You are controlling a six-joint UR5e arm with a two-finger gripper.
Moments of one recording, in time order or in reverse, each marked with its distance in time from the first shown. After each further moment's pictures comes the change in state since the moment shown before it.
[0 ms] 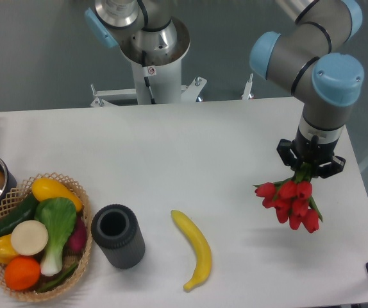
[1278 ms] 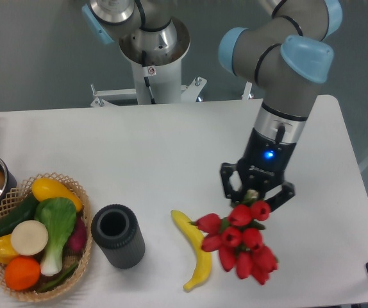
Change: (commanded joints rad) arm -0.089 0.092 -0.011 0.228 -0.765 -0.440
